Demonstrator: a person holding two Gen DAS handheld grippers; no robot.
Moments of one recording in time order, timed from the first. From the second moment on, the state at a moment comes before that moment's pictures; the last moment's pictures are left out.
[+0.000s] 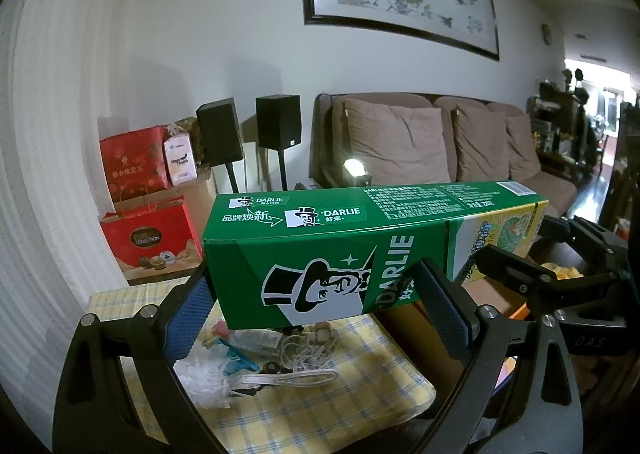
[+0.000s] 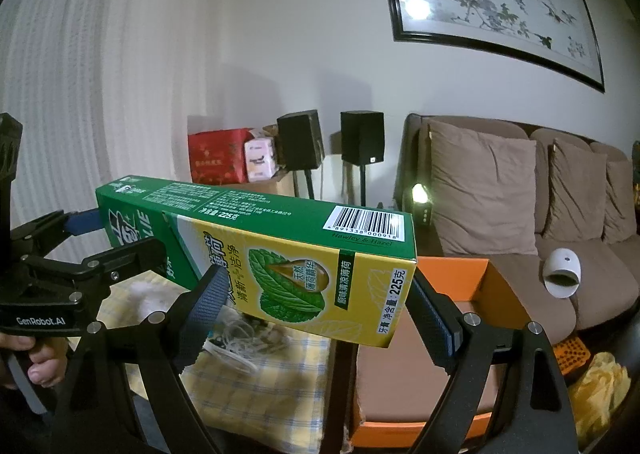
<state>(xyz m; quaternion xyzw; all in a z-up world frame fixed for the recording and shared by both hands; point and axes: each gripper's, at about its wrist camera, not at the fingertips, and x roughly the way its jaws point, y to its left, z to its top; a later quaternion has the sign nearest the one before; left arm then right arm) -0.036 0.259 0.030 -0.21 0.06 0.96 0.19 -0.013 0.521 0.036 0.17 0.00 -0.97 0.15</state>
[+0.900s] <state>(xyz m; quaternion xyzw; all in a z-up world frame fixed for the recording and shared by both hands) -0.041 0.266 0.029 -0.20 0.05 0.96 0.20 -0.015 0.530 0.037 0.17 0.00 -0.98 0.14</state>
